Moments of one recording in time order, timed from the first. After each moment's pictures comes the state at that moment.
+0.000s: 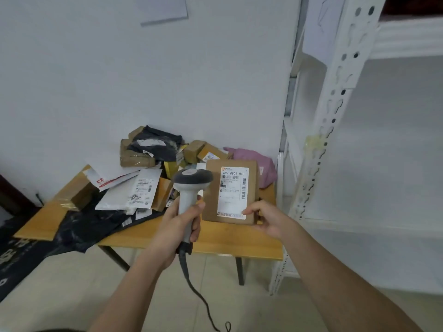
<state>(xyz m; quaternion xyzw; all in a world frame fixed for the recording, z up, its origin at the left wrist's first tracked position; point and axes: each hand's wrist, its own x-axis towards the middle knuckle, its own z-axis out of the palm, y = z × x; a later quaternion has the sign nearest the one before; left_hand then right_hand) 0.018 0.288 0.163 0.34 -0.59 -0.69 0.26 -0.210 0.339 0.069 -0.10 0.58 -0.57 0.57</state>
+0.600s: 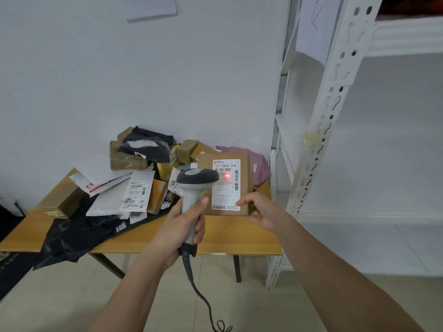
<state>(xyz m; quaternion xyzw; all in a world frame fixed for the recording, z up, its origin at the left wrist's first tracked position) 0.027 0.273 0.168 0.31 -0.60 -0.71 0.19 -0.191 0.321 0.085 -0.12 0.59 -0.60 0.52</state>
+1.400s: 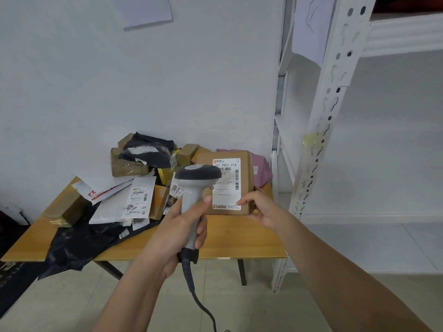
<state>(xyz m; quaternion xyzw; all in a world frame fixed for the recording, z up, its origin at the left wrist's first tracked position) 0.023 0.291 0.206 0.32 -0.63 -0.67 0.21 -0.199 0.314 0.089 -0.12 0.57 -0.63 0.52</state>
